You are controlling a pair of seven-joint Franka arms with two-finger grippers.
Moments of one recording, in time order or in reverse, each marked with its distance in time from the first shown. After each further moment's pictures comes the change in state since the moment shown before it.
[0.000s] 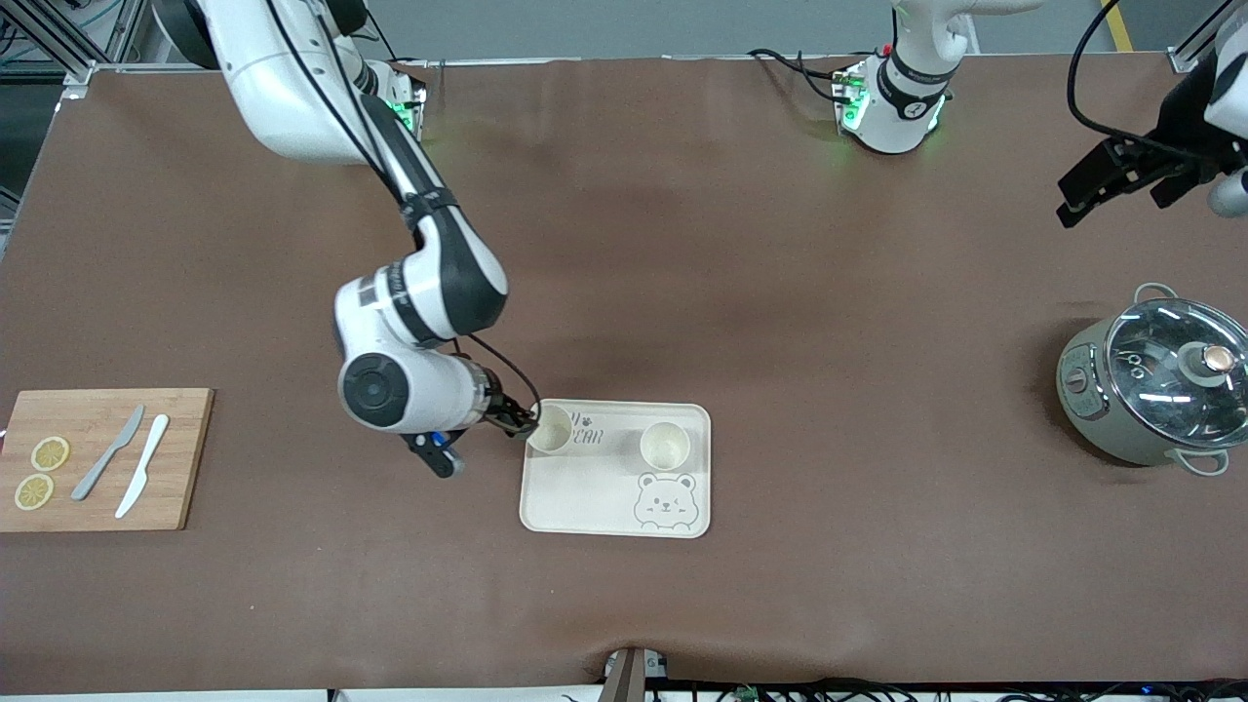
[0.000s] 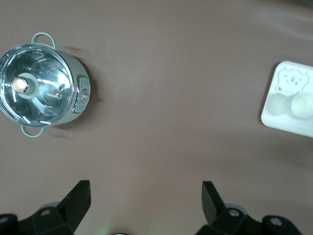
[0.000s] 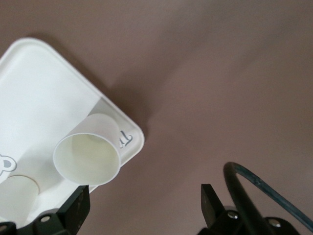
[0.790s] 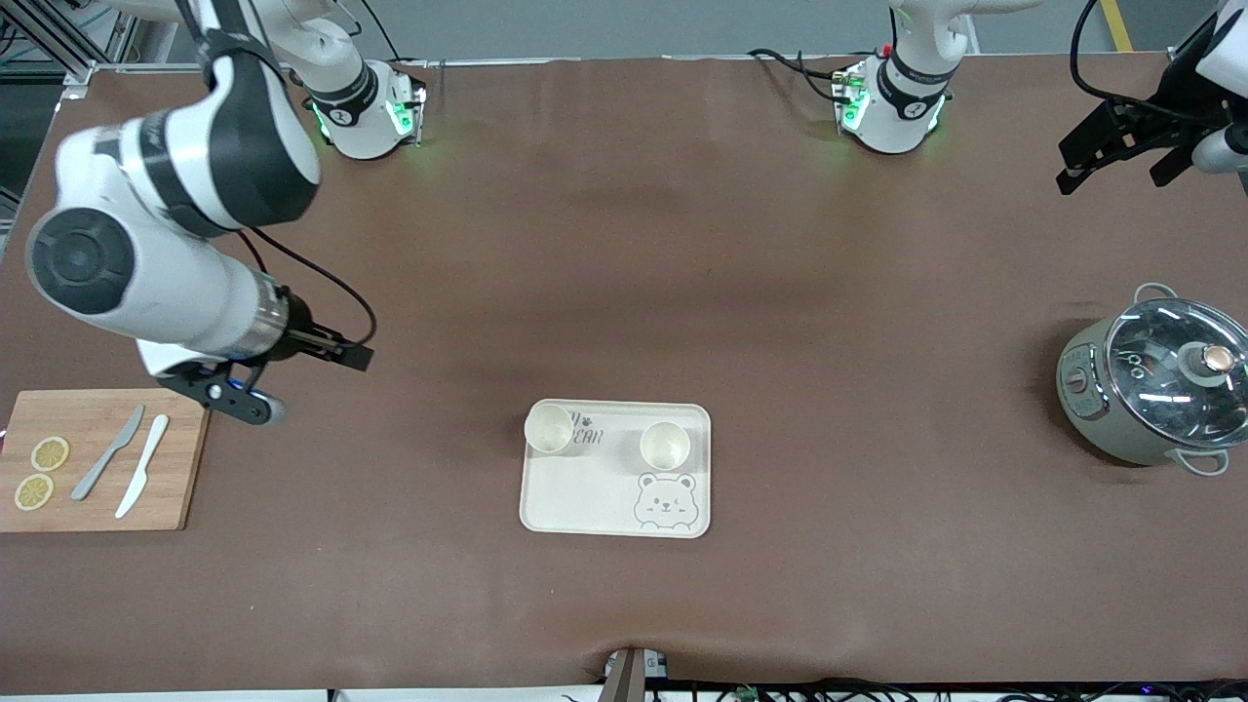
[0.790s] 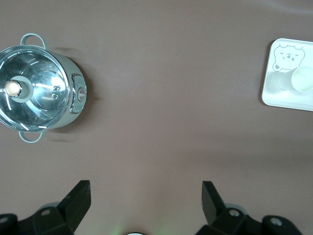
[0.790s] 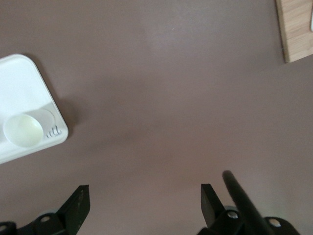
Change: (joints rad) left arm 0.048 -0.115 0.002 -0.159 -0.048 0.061 0.128; right arm -0.127 -0.388 -0.039 -0.155 -0.224 -0.222 -0.563
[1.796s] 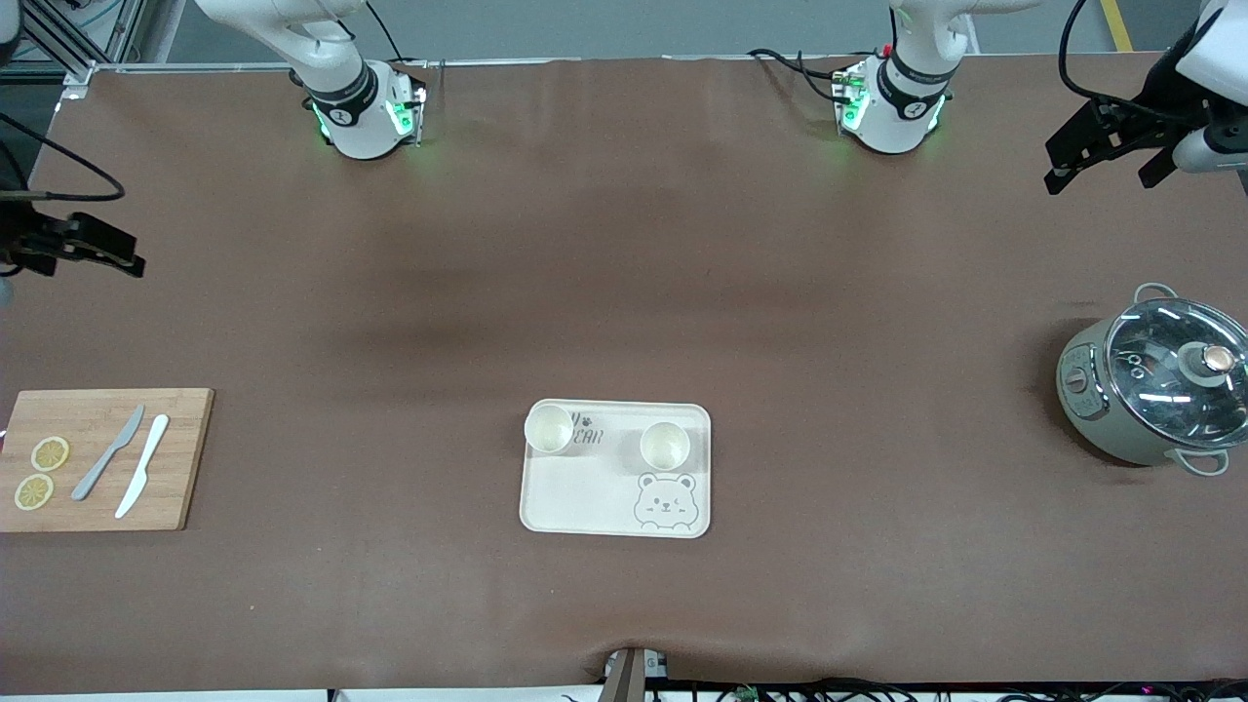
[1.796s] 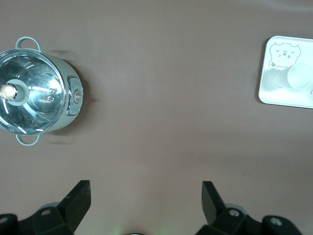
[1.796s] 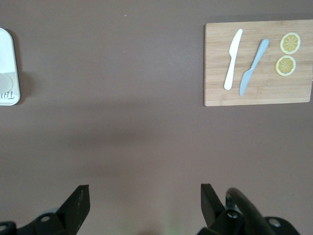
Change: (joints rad) left arm -0.001 0.001 -0.019 -0.001 0.000 0.004 0.000; right arm -0.280 -0.263 -0.005 -0.084 -0.102 -0.062 -0.585
